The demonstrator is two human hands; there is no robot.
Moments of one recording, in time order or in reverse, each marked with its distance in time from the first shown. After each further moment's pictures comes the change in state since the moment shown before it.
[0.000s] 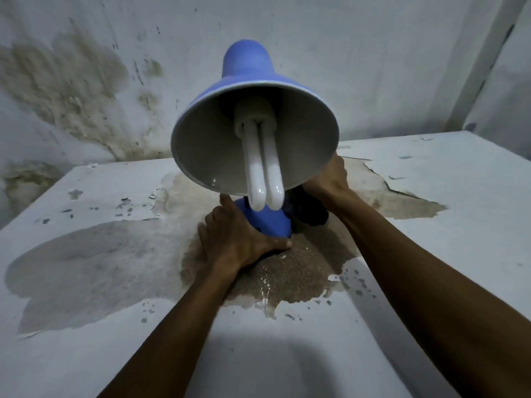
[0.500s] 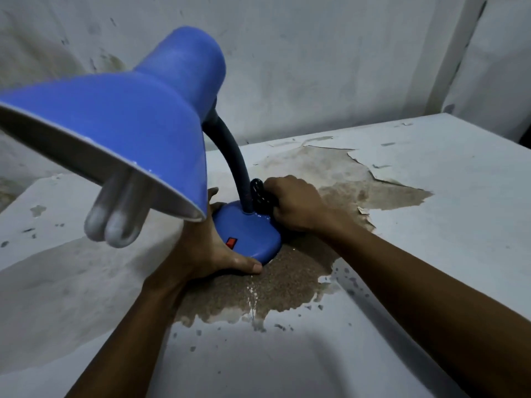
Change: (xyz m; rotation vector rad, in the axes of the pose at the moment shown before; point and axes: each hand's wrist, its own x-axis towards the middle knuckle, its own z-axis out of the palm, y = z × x) left_hand 0.025 -0.037 -0.002 -0.303 -0.248 0.284; right_hand -0.004 0.033 0.019 -0.640 -0.338 -0.402
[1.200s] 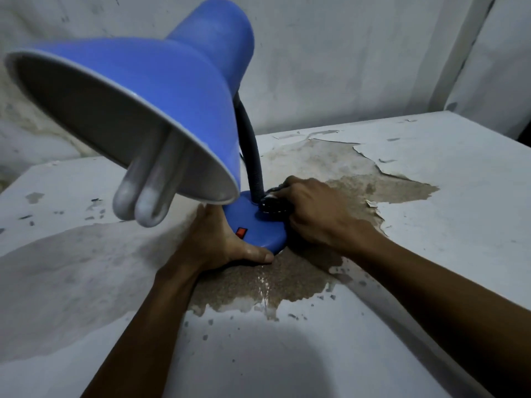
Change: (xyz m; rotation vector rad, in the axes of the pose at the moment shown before) left_hand -0.005 0.001 0.003 -0.059 0.042 0.123; right_hand -0.033 -0.011 0.001 -0.104 0.093 -0.043
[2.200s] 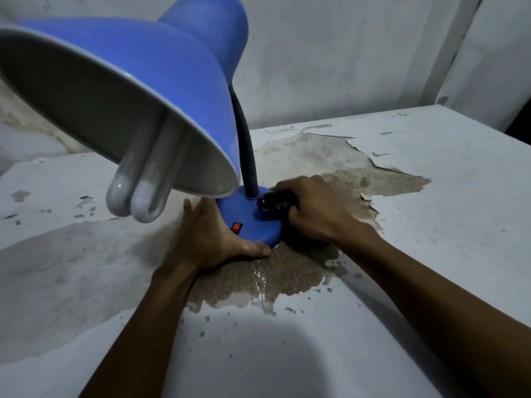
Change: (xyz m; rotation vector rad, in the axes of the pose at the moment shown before) left_hand -0.005 0.005 0.001 0.037 0.010 -0.043; right_hand -0.012 -0.001 -0.001 0.287 0.052 0.104
